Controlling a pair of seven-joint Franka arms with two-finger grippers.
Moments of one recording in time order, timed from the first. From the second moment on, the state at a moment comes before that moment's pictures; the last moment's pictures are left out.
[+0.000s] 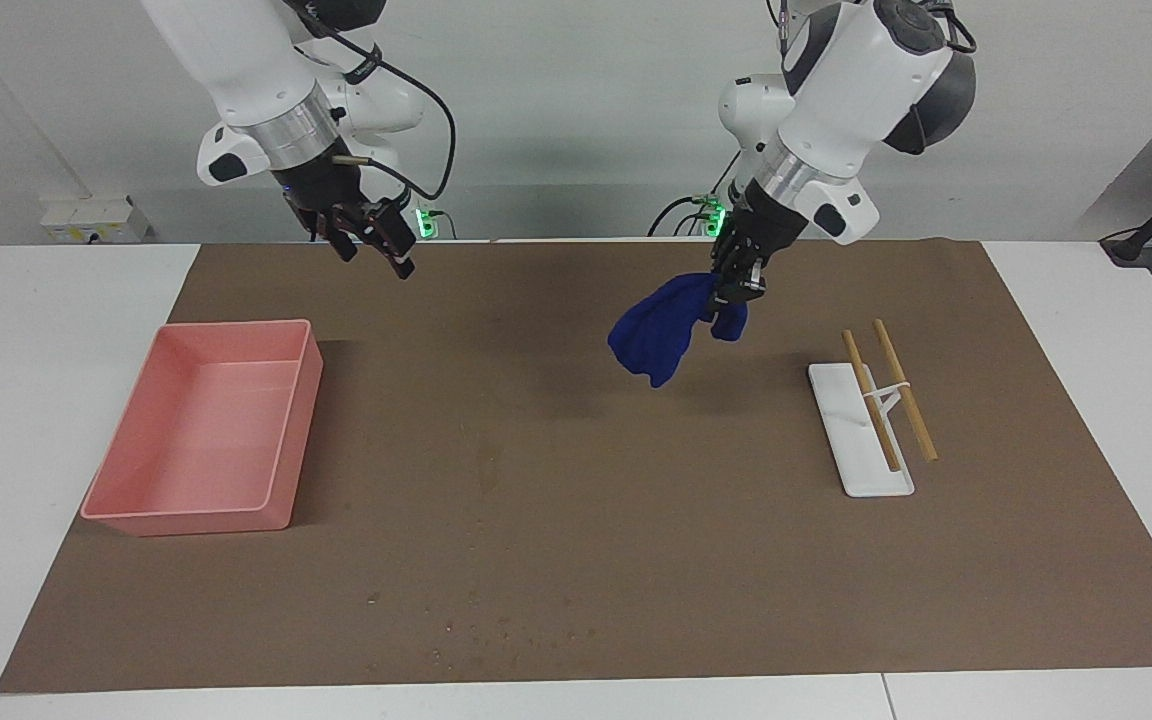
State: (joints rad) left arm -0.09 0.04 -0.36 -1.61 -0.28 1.86 -1.85; right arm 0.09 -0.02 0.11 -1.60 0.25 1.67 0.84
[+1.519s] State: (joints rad) left arm -0.45 0.04 -0.35 -1.55 -0.08 2.19 -2.49; right arm 0.23 0.01 0.10 -1.60 0.38 1.72 1.33
